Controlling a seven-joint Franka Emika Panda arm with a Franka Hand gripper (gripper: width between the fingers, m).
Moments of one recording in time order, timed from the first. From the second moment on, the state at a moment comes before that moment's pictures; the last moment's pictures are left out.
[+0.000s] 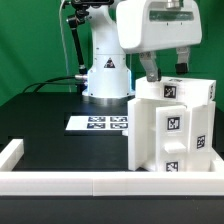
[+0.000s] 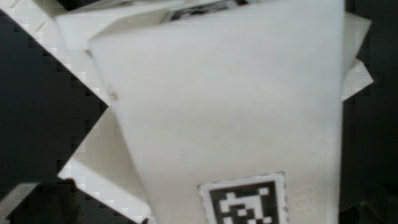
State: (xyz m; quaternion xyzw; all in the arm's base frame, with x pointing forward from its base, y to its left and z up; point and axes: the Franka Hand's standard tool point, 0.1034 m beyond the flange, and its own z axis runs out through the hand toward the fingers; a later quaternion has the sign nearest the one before) arm 0.583 0.071 0.163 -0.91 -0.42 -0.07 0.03
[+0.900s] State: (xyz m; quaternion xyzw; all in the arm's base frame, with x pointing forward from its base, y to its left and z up) arm 0.587 0.076 0.147 -0.93 -0.37 -0.06 0.02
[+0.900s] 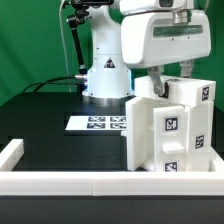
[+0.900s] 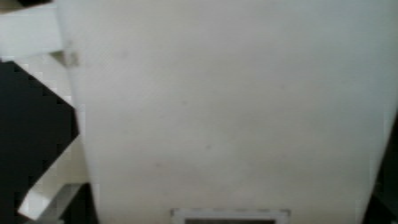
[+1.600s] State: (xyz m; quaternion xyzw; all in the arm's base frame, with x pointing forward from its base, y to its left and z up) arm 0.589 0.073 0.148 -0.99 -0.08 -0.07 0.05
